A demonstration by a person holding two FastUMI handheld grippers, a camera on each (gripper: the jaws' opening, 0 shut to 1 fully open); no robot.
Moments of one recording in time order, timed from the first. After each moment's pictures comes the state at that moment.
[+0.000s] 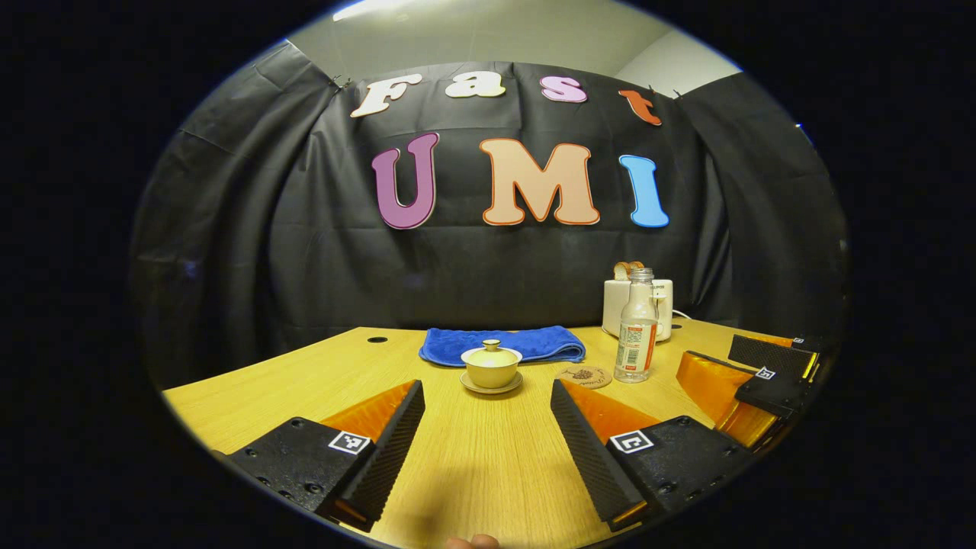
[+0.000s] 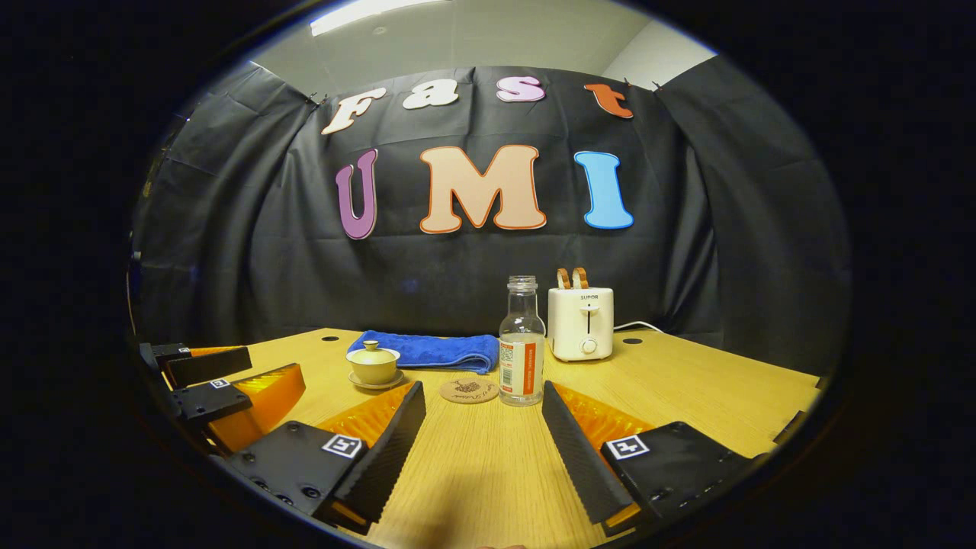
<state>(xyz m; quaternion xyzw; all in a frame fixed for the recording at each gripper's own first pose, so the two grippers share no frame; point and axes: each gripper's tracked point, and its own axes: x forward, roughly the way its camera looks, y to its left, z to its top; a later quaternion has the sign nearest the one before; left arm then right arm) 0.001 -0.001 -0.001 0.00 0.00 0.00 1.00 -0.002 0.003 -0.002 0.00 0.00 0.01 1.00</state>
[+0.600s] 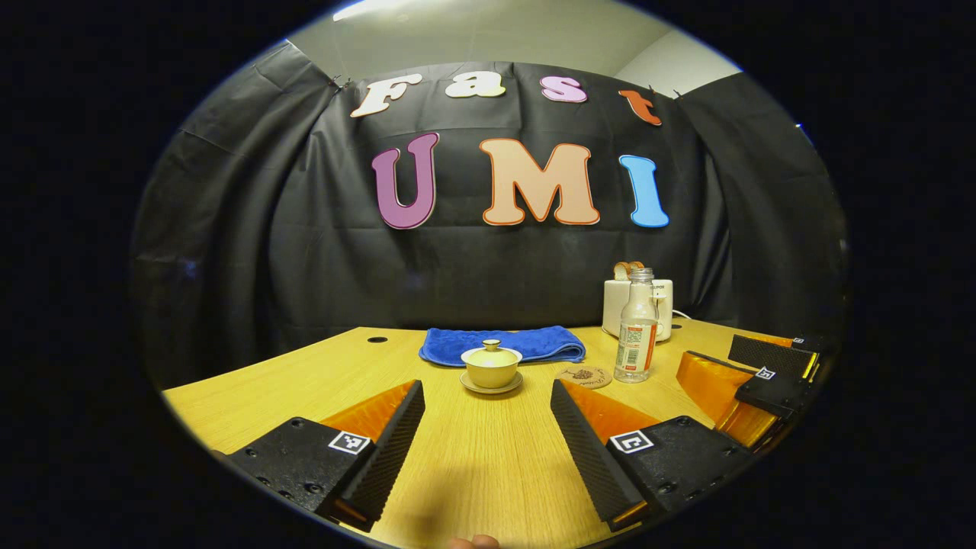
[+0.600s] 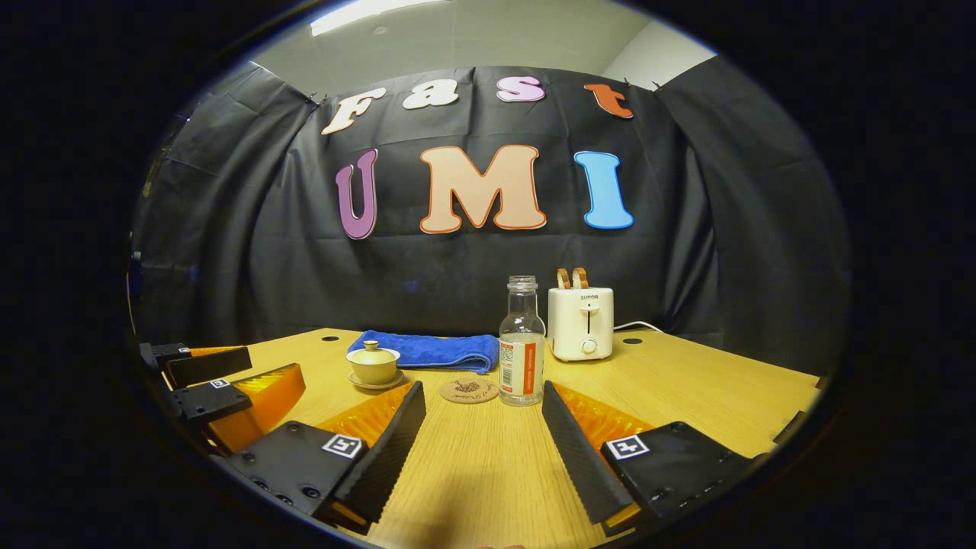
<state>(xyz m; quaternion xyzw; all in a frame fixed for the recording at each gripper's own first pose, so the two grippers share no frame) 0.002 -0.001 -0.002 0.00 0.00 0.00 1.00 -0.002 0.003 -0.002 0.00 0.00 0.01 1.00</state>
